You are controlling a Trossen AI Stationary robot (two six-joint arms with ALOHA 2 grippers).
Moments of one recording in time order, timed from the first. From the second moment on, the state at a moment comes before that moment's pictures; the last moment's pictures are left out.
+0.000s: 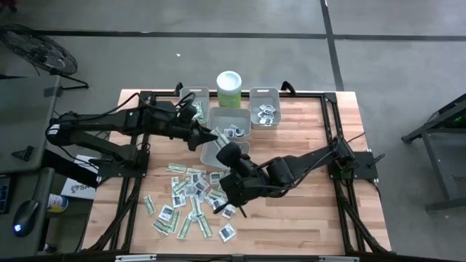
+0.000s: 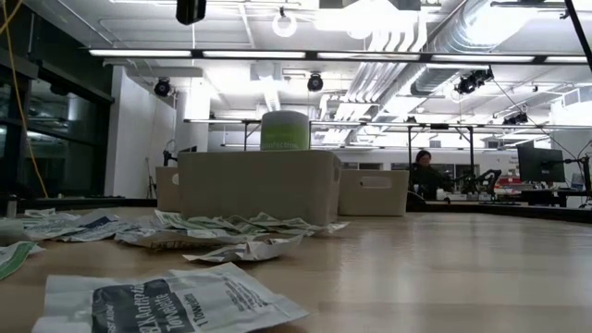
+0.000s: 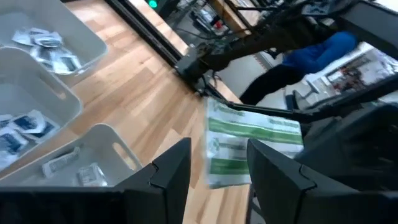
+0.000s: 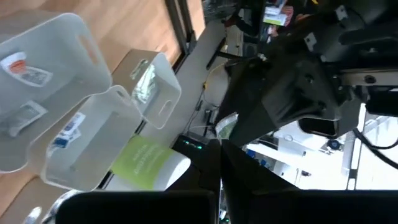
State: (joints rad) left arm 0.03 1.08 1.13 -0.36 0.02 -0.78; right arm 0.39 2.08 2.31 -1.08 1.04 -0.94
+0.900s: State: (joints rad) left arm 0.03 1.11 1.13 -0.38 0.03 -0.66; right arm 0.37 2.08 2.31 -1.03 1.03 -0.78
